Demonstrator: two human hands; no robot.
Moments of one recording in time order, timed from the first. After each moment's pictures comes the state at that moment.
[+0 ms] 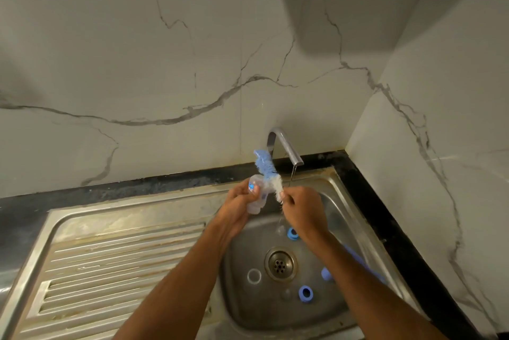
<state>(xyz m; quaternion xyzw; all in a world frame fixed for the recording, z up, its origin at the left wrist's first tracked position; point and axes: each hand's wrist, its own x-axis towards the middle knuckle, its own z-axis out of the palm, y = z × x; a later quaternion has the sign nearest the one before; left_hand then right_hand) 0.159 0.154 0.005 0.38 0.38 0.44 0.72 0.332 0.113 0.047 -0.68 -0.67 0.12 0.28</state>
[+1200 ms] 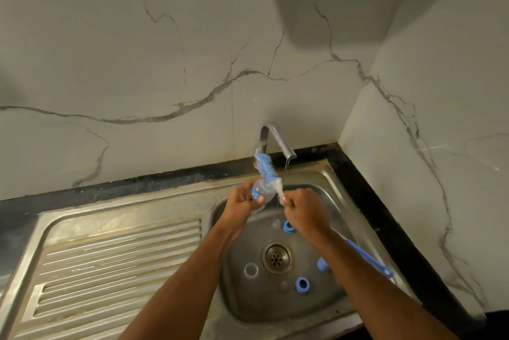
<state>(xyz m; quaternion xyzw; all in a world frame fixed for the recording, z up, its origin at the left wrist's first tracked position) 0.172 0.141 -0.006 0.47 0.41 0.42 0.66 0.352 0.099 0.038 -0.67 -0.70 0.12 0.21</state>
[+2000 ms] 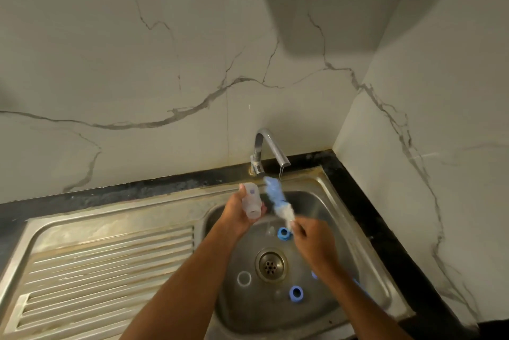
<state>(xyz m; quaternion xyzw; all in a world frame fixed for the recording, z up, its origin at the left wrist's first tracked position) 0.200 0.160 -0.002 0.08 0.43 0.44 0.78 0.379 0.062 -0.006 -0.71 -0.62 0.18 0.26</state>
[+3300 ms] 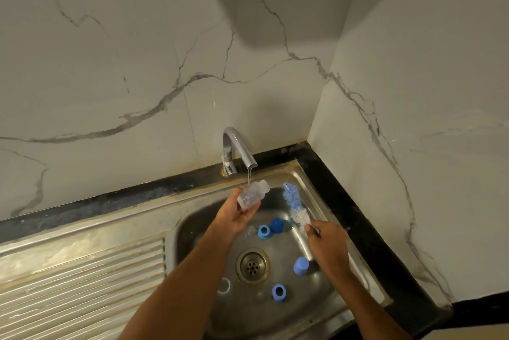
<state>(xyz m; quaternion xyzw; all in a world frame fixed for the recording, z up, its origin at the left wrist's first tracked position) 0.259 0.178 -0.015 0.00 0.44 0.41 0.80 0.460 0.051 -0.032 -0.81 -0.45 0.21 0.30</state>
